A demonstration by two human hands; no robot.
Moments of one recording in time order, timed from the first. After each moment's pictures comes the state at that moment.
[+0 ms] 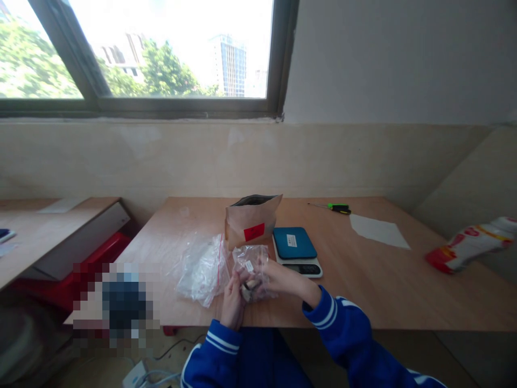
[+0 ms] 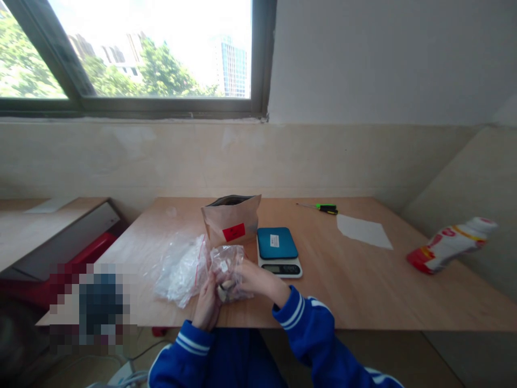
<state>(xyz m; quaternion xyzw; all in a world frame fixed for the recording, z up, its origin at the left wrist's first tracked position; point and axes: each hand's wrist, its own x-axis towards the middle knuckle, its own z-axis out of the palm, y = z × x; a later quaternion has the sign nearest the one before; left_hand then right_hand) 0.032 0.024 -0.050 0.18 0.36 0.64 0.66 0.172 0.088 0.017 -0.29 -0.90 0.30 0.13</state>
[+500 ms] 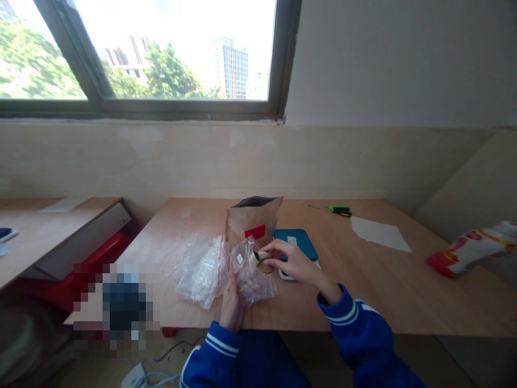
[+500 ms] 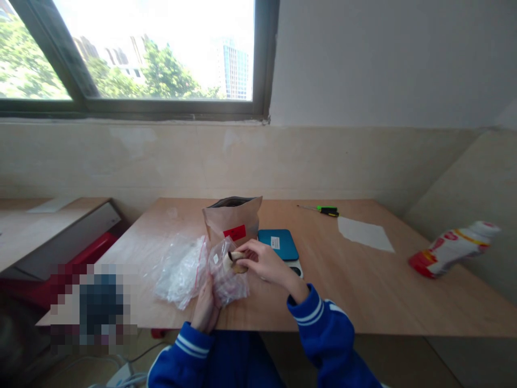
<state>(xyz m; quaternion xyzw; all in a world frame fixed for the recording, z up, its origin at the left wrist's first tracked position) 0.029 0.024 -0.053 0.18 0.33 0.65 0.66 0.197 0.093 0.059 -0.35 -0.81 0.36 0.31</state>
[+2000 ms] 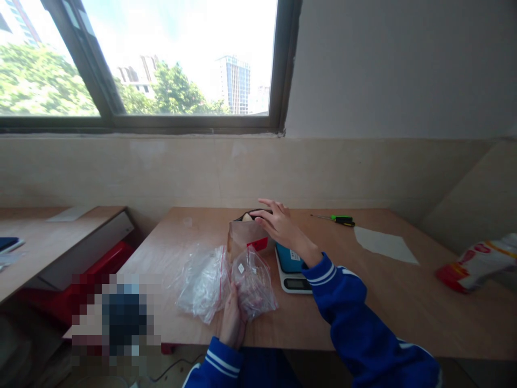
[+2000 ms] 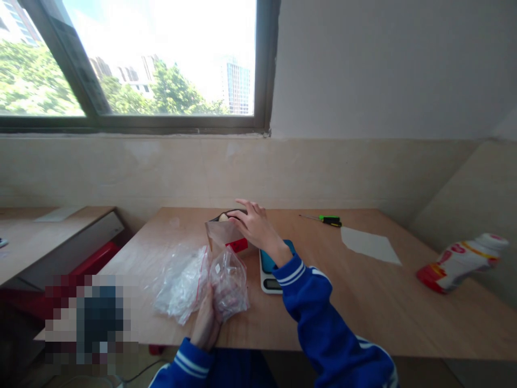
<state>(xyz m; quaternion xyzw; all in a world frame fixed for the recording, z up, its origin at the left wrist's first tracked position) 0.028 0.024 -0.052 0.15 0.34 0.64 0.67 0.166 0.155 0.123 -0.36 -0.88 -0.03 0.31</state>
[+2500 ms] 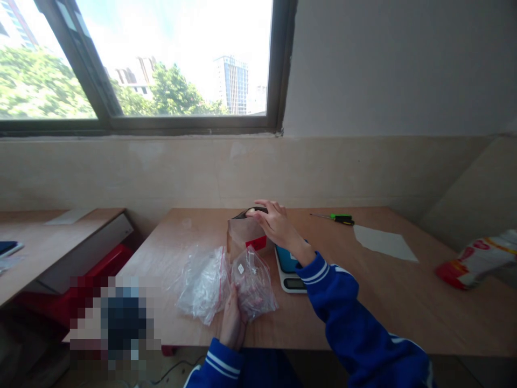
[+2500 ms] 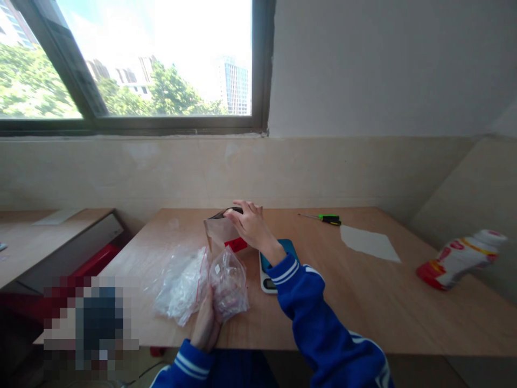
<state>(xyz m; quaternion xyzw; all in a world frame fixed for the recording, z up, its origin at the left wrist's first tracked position) 0.028 0.026 -0.052 0.16 0.34 0.65 0.66 0.157 0.159 0.118 -0.38 -0.86 -0.02 0.34</state>
